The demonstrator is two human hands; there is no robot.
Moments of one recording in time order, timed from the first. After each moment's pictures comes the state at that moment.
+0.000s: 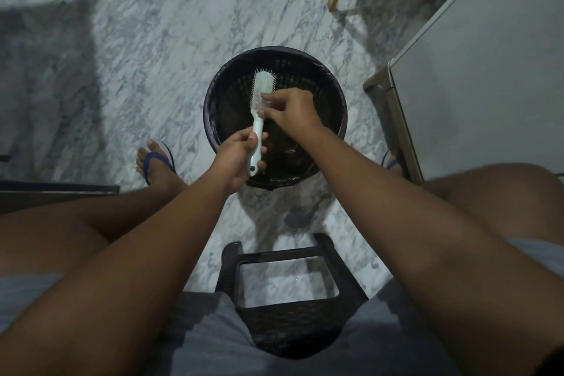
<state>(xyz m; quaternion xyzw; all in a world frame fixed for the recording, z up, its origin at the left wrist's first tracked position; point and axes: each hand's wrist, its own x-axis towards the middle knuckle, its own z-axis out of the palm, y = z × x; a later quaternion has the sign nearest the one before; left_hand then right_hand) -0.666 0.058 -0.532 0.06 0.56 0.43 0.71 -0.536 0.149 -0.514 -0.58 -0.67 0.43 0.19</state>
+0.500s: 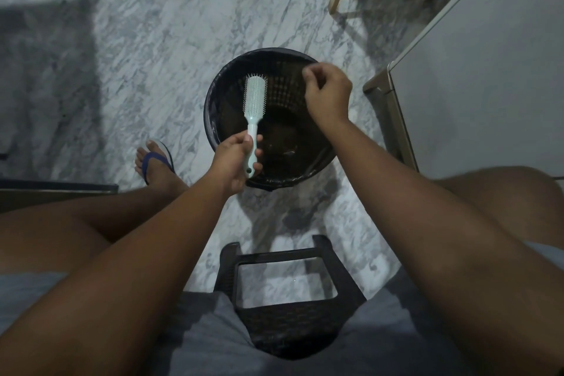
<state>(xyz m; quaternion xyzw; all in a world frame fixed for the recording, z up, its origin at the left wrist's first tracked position) -0.669 0.053 -0.537 0.03 0.59 0.44 0.68 -0.504 0.171 -0.497 -0.66 -0.60 0.28 0.36</state>
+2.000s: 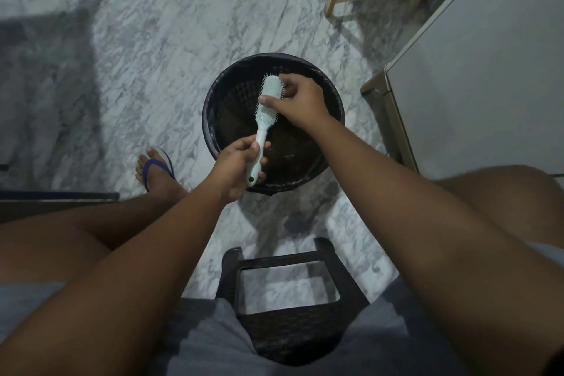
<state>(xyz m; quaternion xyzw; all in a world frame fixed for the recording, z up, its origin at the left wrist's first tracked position) -0.665 0.048 -0.520 0.09 0.56 0.41 0.72 -0.527 0.171 -0.499 -0.63 -0.60 0.44 0.22</state>
